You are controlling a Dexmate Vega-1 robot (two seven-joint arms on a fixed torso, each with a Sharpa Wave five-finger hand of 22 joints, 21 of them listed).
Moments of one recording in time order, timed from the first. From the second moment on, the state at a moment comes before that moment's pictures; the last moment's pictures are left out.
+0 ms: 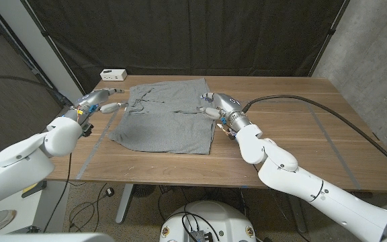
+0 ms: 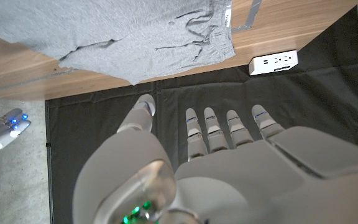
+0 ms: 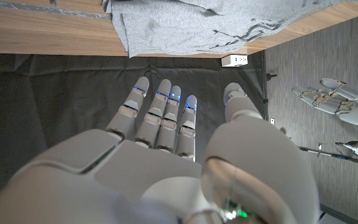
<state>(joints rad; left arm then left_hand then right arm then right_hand) 1.53 1.09 -0.18 -2.13 0.26 0.37 0.17 0.49 0.06 0.57 -0.18 0.18 0.31 -0.09 0.23 0.18 0.21 -0.06 0.25 0.19 0.08 0.03 0.20 0.18 -0.10 0.19 0.31 0.20 -0.90 -0.67 -0.80 -2.17 -0.57 -0.54 -0.19 0.72 0.10 0.30 -0.17 0.22 0.49 -0.03 0.25 0.18 0.54 0.03 0.27 0.21 0.51 -0.05 0.34 0.24 0.43 0.08 0.25 0.18</state>
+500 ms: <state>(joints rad) 1.57 1.09 -0.18 -2.20 0.43 0.51 0.08 0.61 0.06 0.58 -0.19 0.19 0.32 -0.11 0.23 0.18 0.19 -0.07 0.23 0.19 0.05 0.04 0.19 0.18 -0.11 0.20 0.30 0.20 -0.93 -0.65 -0.82 -2.18 -0.65 -0.58 -0.15 0.75 0.08 0.30 -0.17 0.23 0.47 -0.04 0.23 0.19 0.50 0.01 0.27 0.22 0.49 -0.05 0.34 0.26 0.43 0.09 0.25 0.18</state>
